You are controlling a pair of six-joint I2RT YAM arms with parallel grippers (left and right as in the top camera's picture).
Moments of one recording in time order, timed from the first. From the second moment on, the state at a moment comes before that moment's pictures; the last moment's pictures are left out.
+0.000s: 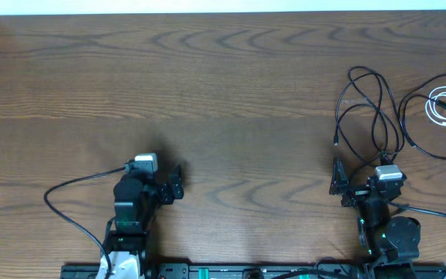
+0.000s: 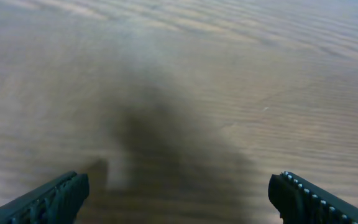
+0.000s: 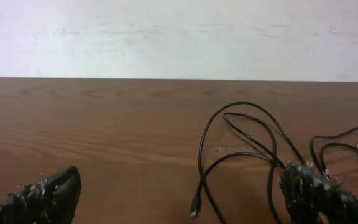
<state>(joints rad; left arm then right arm) -0.02 0.88 0.01 0.29 0.12 -0.17 0.11 0.01 0.01 -0.07 -0.01 0.06</state>
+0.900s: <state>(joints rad) 0.06 0.10 0.02 -0.10 0.07 -0.17 0.11 0.01 0.01 -0.07 -0.01 0.06</state>
